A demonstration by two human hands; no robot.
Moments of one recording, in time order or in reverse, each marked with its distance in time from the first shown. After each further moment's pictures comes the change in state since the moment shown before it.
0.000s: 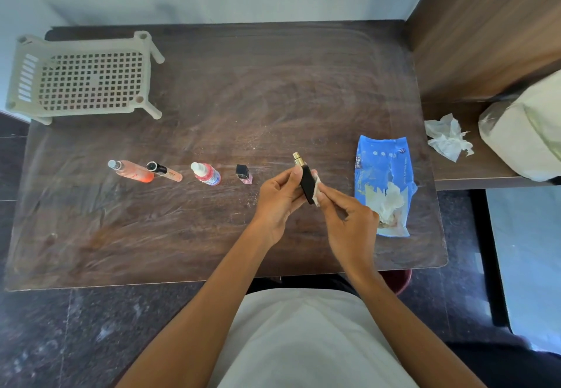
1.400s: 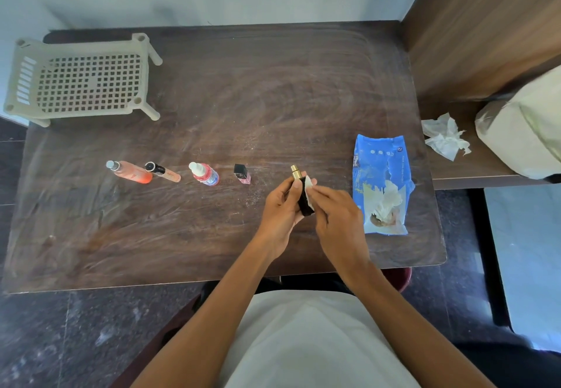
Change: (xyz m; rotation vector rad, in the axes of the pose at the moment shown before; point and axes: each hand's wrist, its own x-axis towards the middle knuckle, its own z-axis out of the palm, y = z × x) left_hand -0.010 -0.024 -0.001 0.028 -0.044 0.035; right_hand 0.001 0.013 0.009 -0.383 -0.049 -0.350
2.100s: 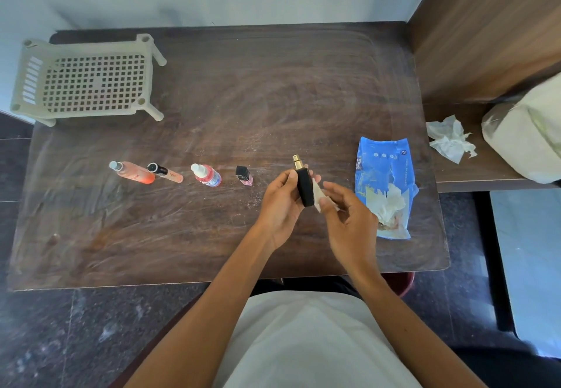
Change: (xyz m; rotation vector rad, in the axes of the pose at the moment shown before) left_hand 0.011 0.021 0.007 -0.175 0.045 -0.052; right_hand 0.003 -0.009 -0.018 0.417 -0.017 0.405
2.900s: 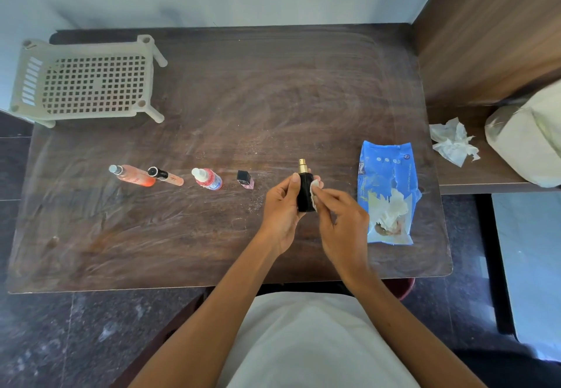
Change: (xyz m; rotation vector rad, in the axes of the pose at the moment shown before) left_hand 0.001 -0.006 -0.002 0.128 0.007 0.055; right_hand 0.014 0.014 0.018 -0.246 0.073 -0.302
